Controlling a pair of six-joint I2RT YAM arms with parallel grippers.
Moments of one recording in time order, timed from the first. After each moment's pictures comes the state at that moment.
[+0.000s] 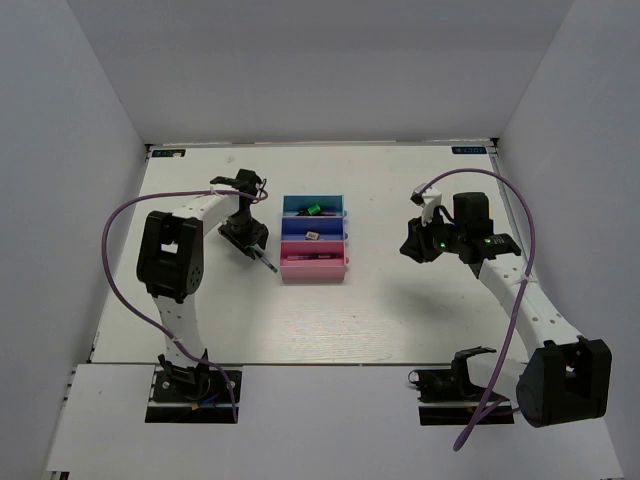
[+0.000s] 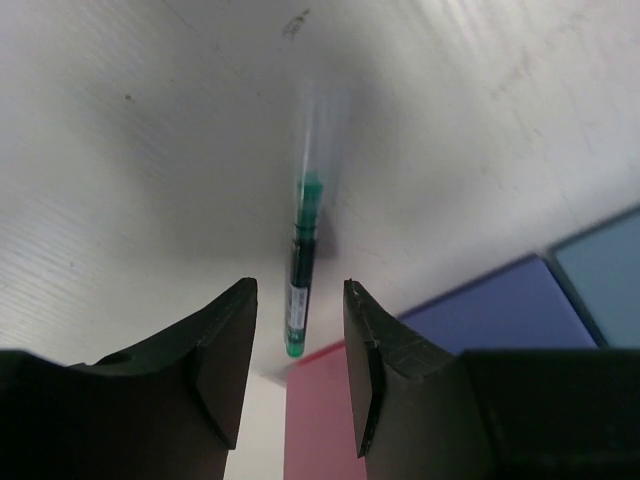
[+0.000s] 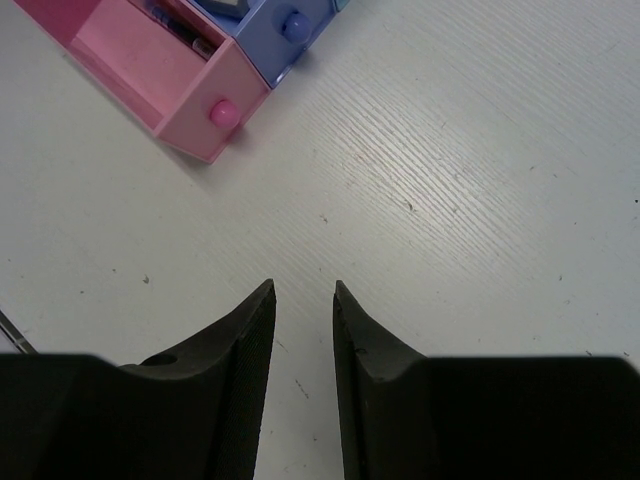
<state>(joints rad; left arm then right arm) -0.27 1.95 1.42 -0.93 -0.09 -1.11 0.20 1.14 0.85 -0.48 -0.56 -0.27</state>
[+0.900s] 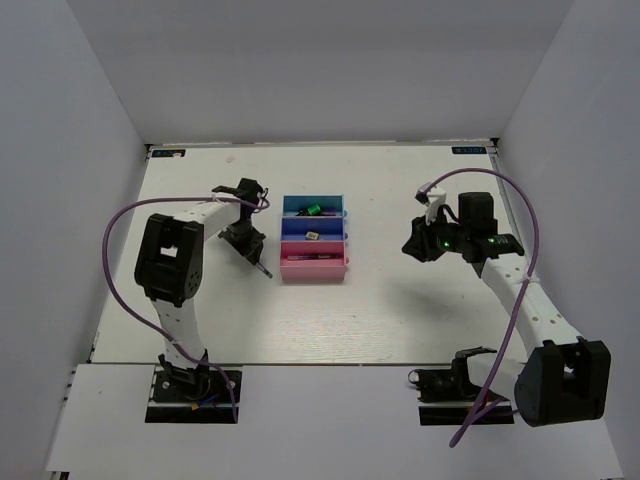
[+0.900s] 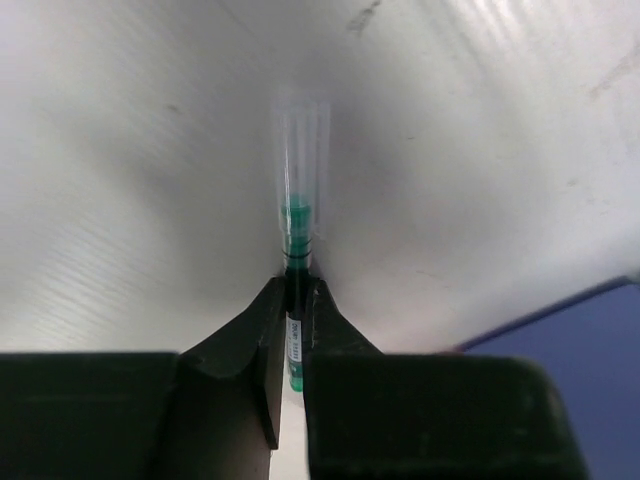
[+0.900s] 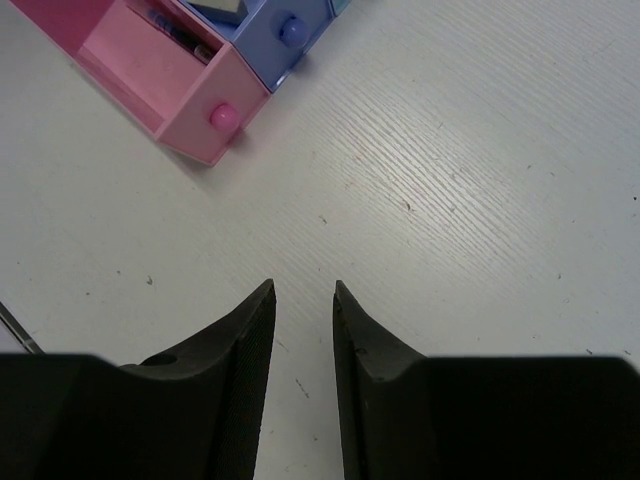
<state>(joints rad) -0.29 1.94 1.32 -0.87 -0.13 -1.10 0.16 1.14 0.85 -0.48 -0.59 -0.27</state>
